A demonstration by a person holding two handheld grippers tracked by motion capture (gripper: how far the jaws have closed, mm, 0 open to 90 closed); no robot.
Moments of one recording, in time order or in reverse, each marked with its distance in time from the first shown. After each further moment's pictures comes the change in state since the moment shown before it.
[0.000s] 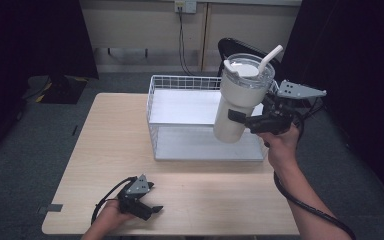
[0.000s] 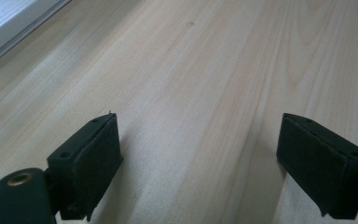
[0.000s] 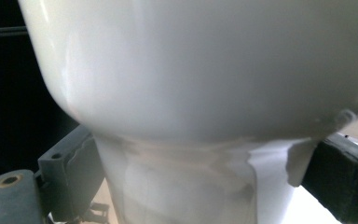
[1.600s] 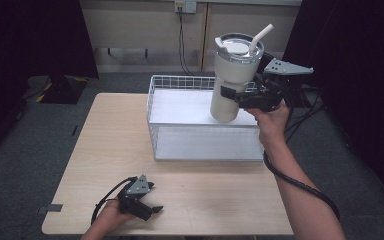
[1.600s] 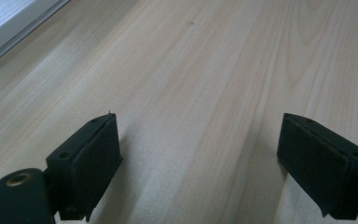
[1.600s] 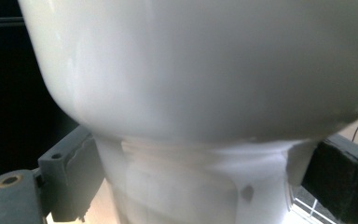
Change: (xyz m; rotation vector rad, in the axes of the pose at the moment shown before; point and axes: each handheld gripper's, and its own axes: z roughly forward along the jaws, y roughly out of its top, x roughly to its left) left arm 0.000 0.000 0.000 0.002 0.002 0.003; right arm -0.031 0.025 0.036 0.022 -0.114 -0.022
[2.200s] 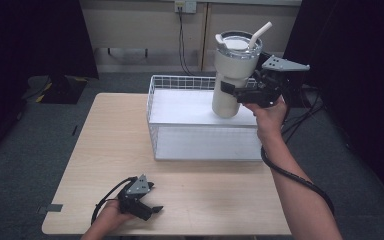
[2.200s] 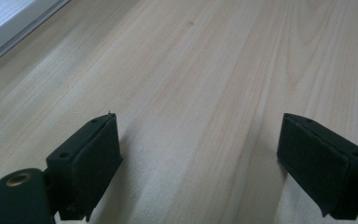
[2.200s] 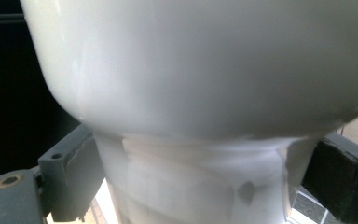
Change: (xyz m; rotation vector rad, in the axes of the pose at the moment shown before) left arm 0.000 0.000 0.000 0.001 -0.001 0.000; right arm -0.014 -0.002 0.010 0.008 -0.056 0.008
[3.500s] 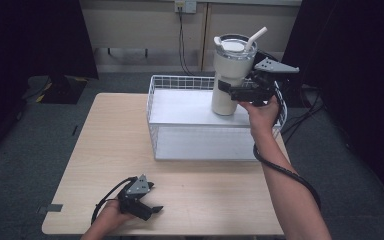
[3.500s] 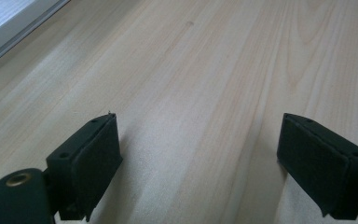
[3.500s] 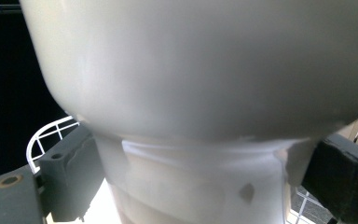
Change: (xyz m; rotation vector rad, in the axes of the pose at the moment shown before) left arm 0.000 0.000 0.000 0.000 0.000 0.000; right arm -0.016 -0.018 0.021 0.011 -0.088 0.012
